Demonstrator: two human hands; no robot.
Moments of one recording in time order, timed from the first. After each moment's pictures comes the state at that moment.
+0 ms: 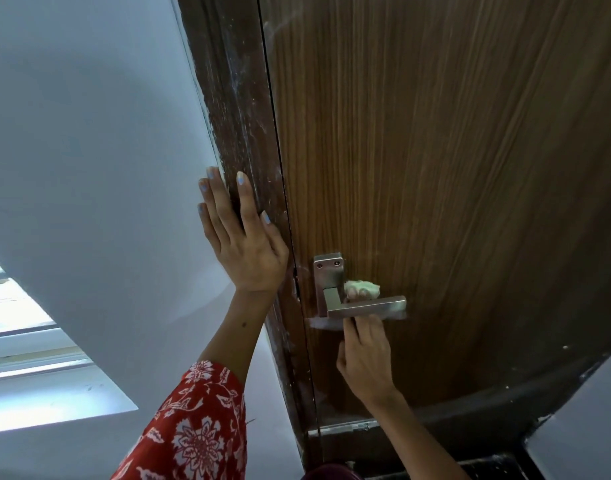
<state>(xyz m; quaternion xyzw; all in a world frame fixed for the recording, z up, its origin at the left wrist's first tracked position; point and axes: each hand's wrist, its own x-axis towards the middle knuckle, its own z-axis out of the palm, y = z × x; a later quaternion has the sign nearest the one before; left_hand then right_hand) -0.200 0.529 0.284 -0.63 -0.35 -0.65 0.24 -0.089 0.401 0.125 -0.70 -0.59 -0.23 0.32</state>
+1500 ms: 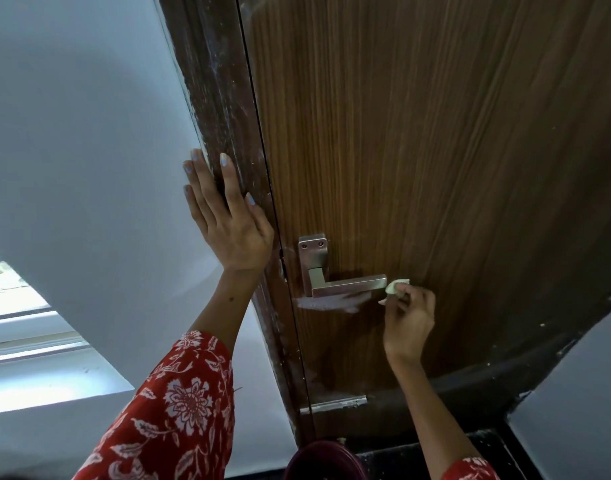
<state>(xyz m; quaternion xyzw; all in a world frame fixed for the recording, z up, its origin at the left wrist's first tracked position) -0.201 0.526 0.287 -0.63 -0.35 -0.65 0.25 -0.034 0.374 0.141 -0.73 -0.32 -0.05 0.60</state>
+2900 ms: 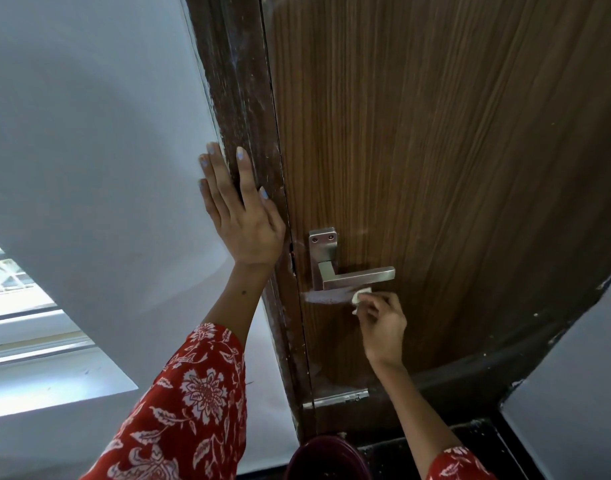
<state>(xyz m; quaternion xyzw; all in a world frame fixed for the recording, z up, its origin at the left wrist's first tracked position) -0.202 0.531 0.285 -0.63 -0.35 -0.64 0.25 -0.073 0.381 0.124 -0.73 -0.41 -0.02 0.54</state>
